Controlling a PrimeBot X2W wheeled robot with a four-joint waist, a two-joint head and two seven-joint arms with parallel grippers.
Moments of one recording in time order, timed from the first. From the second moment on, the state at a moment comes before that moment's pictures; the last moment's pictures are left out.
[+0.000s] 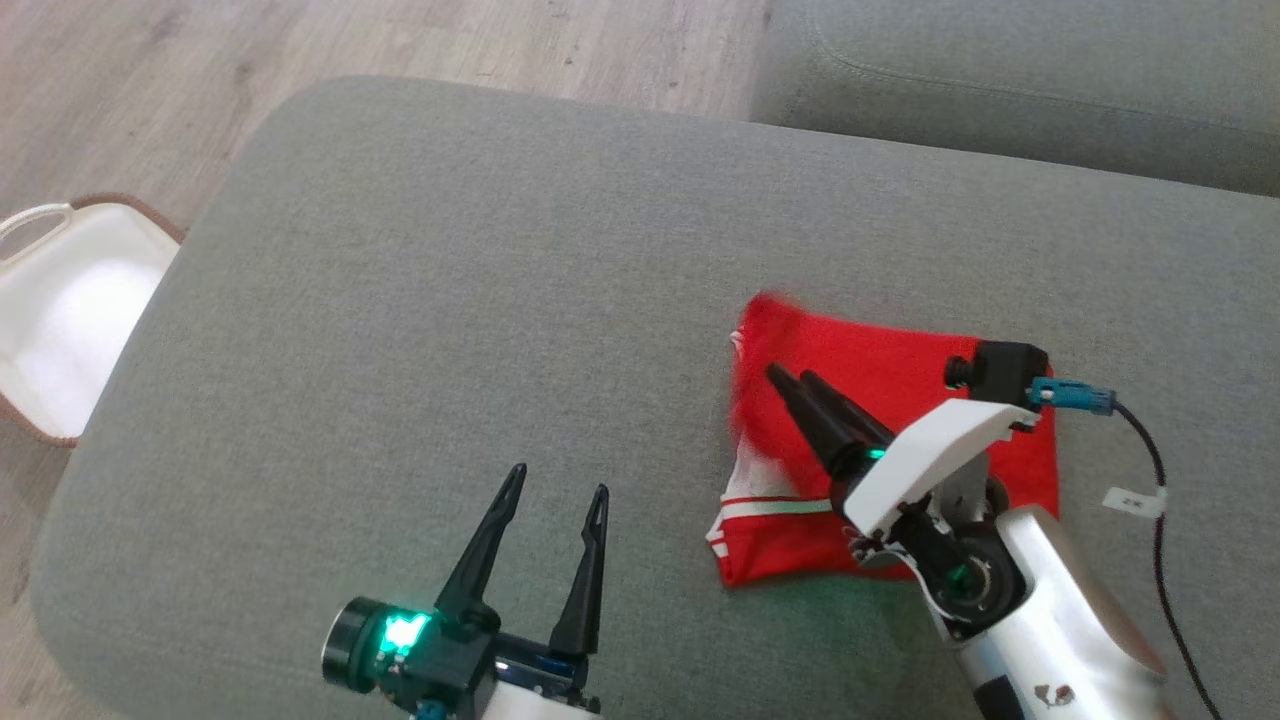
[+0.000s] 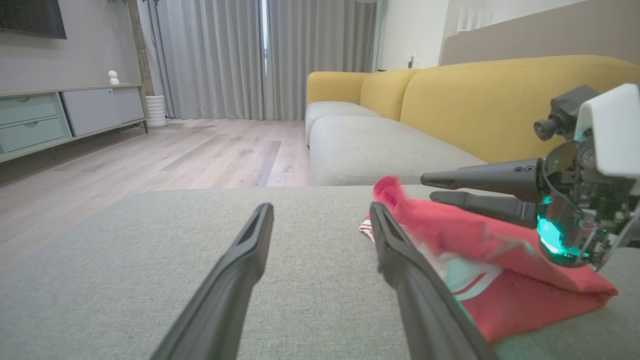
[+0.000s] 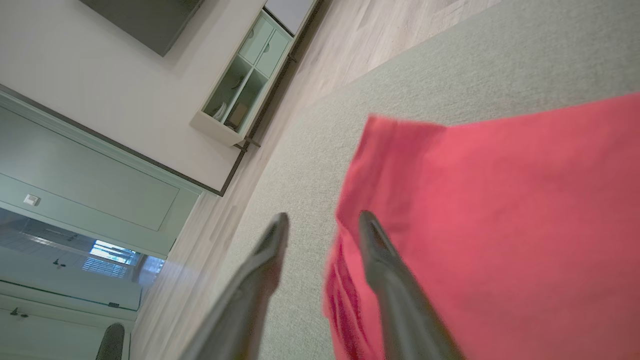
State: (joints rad) left arm 0.00 0.11 -0.53 0.08 -0.17 0.14 -0.25; right arm -0.30 -0.06 0.34 0.37 0.92 0.13 0.32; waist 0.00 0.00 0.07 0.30
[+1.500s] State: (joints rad) left arm 0.19 0.07 -0.32 0.12 -0.19 0.12 -0.25; right arm 0.16 -0.12 0.11 0.24 0.27 0.13 -0.25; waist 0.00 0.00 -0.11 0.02
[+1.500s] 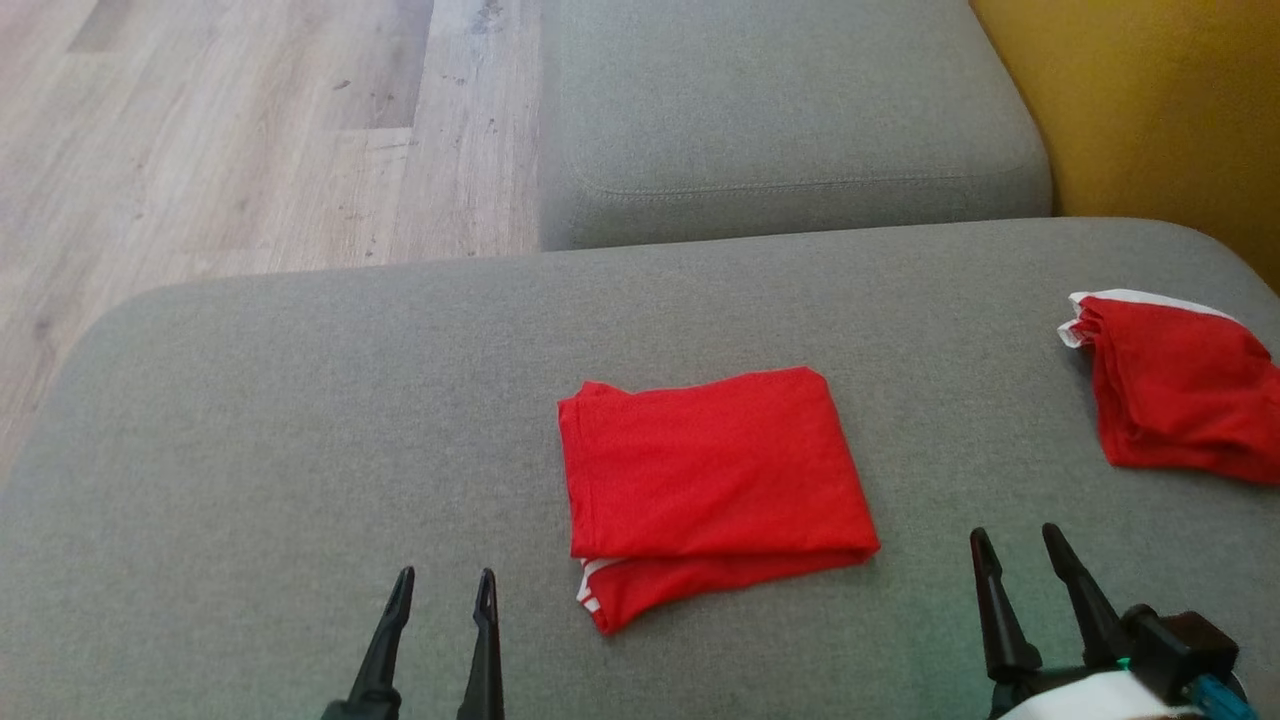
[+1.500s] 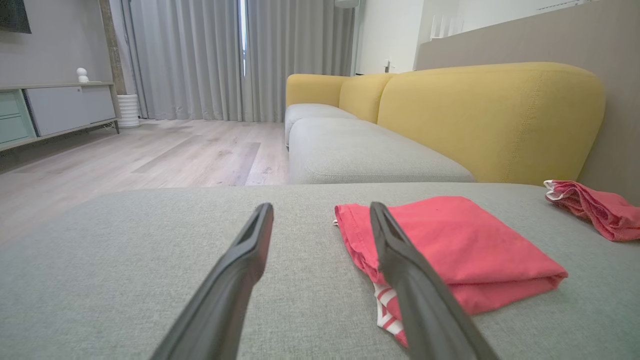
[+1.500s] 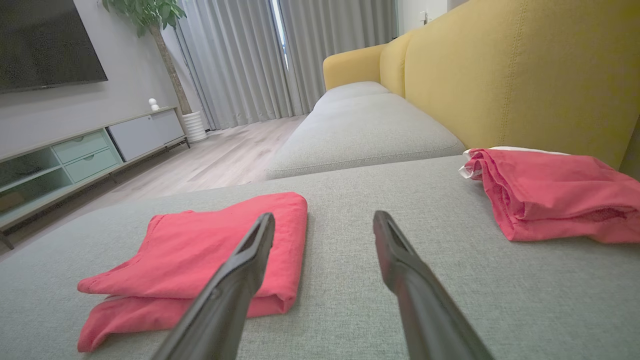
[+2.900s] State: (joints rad) left arm 0.19 0.06 -0.30 0.12 -0.20 0.11 -0.25; right arm 0.05 -0.15 0.21 0.41 0.30 0.13 -0.24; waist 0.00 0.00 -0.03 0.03
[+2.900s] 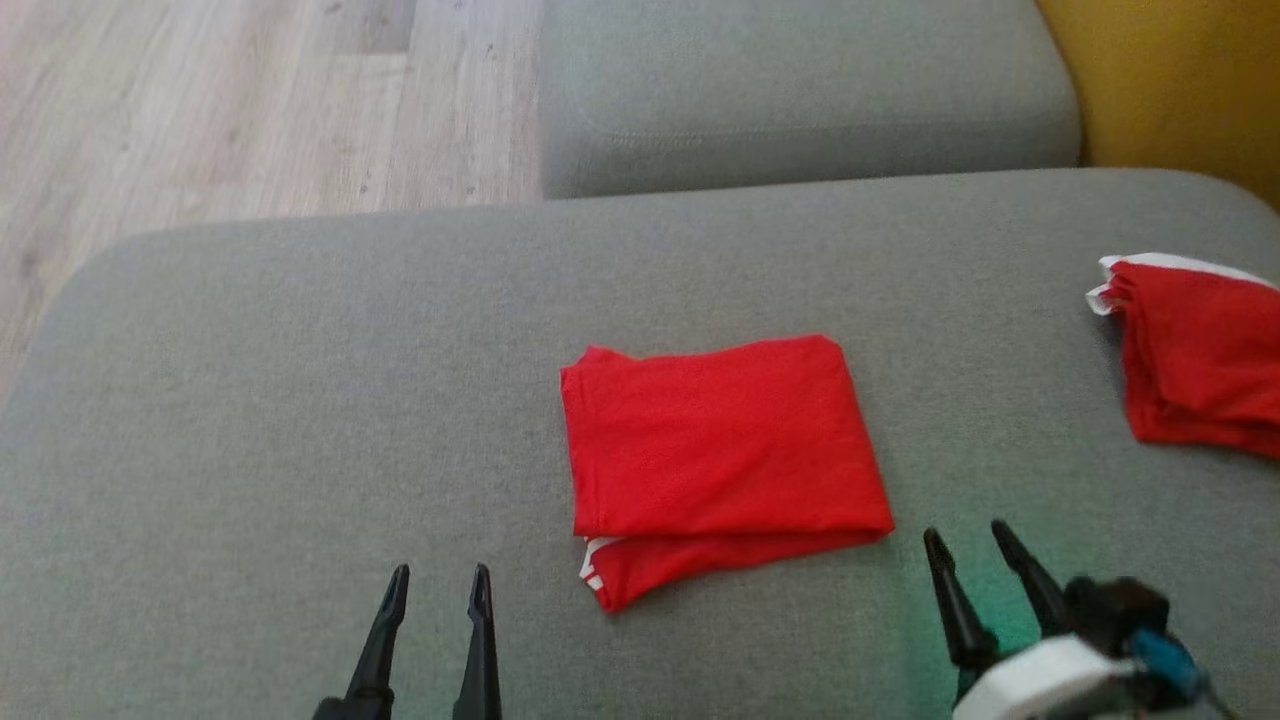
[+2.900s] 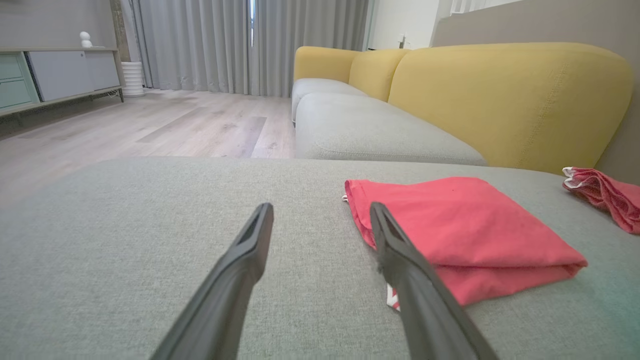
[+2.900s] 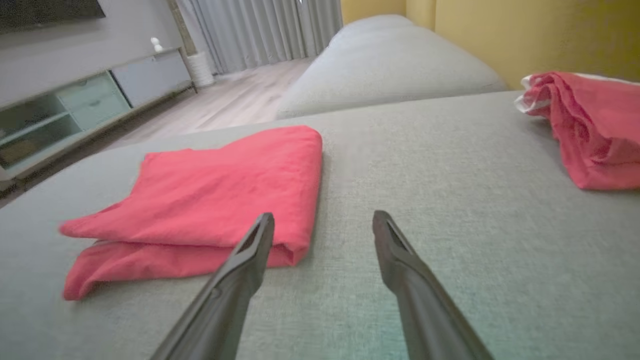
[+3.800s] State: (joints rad) left arm 0.03 0.06 -0.40 0.16 -0.25 0.15 -0.25; right arm -0.38 -0.23 0.35 0.65 0.95 0.13 0.20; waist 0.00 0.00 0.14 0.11
